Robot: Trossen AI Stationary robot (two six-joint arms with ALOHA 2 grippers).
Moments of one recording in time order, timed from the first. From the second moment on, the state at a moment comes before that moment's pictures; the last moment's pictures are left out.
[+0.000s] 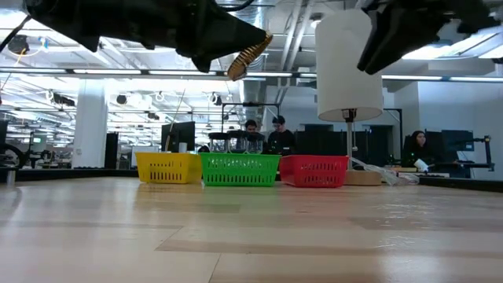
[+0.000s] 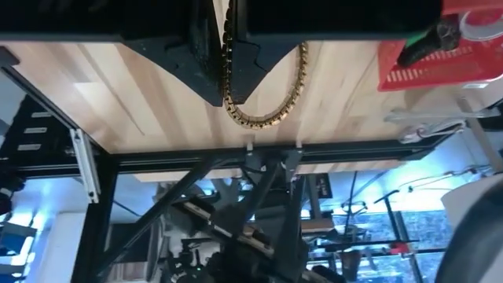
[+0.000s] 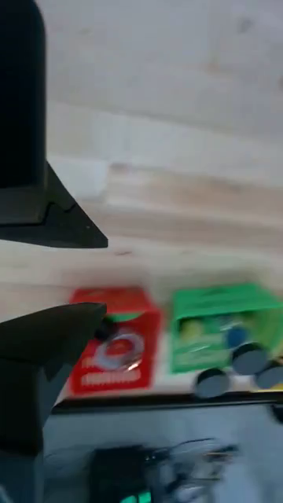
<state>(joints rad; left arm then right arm) -0.29 1.60 0.64 0.85 -0.32 0.02 0.46 1.40 1.10 -0.91 0.65 0.10</state>
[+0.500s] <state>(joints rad) -0.24 1.59 0.71 0.88 -0.19 0.03 0.39 1.22 0.57 0.43 0.66 -0.30</state>
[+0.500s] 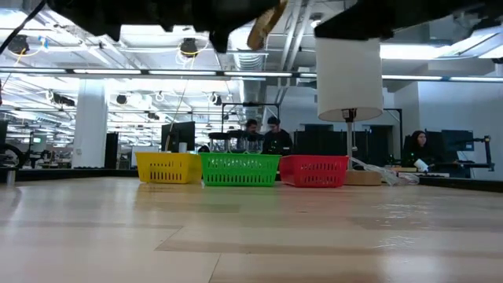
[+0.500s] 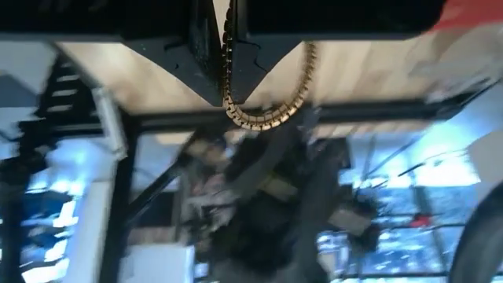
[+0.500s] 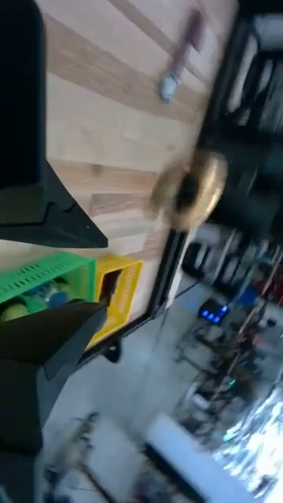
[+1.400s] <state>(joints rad) -0.24 1.59 0.75 0.90 -0.19 0.02 0.32 1.46 0.57 0.93 0.41 0.01</state>
